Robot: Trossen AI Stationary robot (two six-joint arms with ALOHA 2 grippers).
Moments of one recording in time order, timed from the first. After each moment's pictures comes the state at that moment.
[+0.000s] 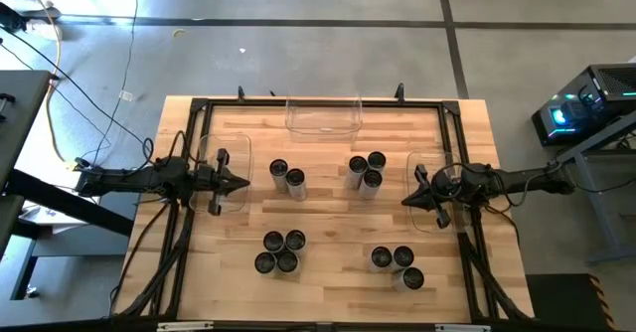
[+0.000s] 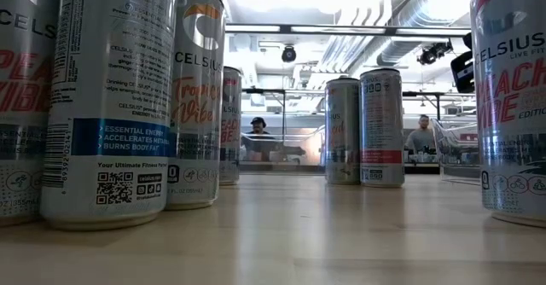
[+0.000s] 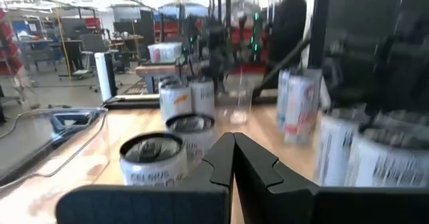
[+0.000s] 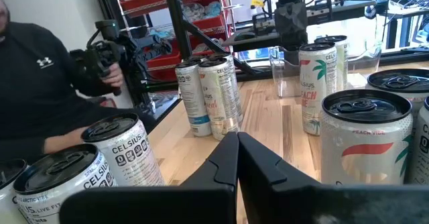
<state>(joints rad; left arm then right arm) -0.04 0.01 0.01 0.06 -0.01 0.01 0.12 0.07 0.01 0.04 -0.16 0.18</state>
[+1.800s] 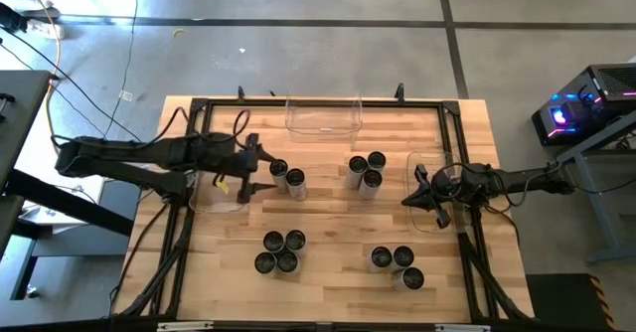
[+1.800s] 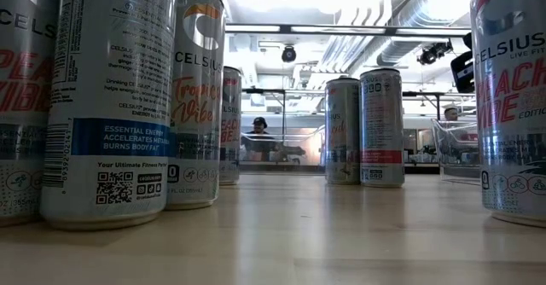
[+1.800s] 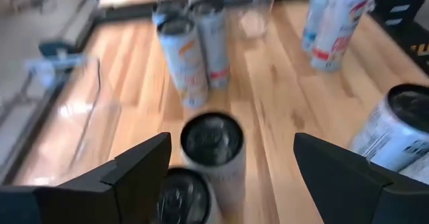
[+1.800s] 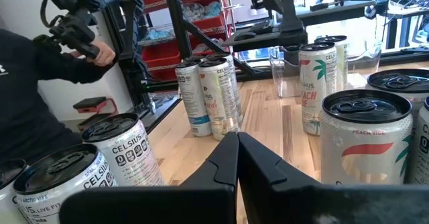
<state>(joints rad) 0.05 0.95 0.75 -0.33 0.01 0.15 0.13 0.07 0.01 0.04 -0.16 0.18</state>
